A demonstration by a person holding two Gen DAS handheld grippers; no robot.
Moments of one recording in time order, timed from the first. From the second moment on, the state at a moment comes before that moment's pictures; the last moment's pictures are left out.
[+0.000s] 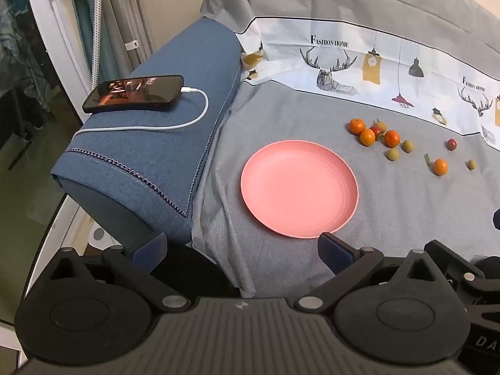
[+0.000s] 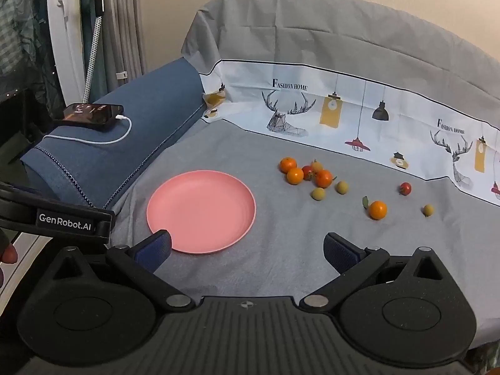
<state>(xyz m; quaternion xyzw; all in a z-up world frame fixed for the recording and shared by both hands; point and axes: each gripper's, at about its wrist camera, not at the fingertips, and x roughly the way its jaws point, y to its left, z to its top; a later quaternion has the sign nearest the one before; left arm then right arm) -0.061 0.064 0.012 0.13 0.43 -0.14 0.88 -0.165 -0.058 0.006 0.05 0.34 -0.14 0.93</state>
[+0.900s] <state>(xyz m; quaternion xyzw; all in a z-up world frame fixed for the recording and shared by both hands) -0.061 0.065 0.008 0.13 0.43 -0.14 0.88 -0.165 -0.061 0.003 0.05 0.34 -0.14 0.93</state>
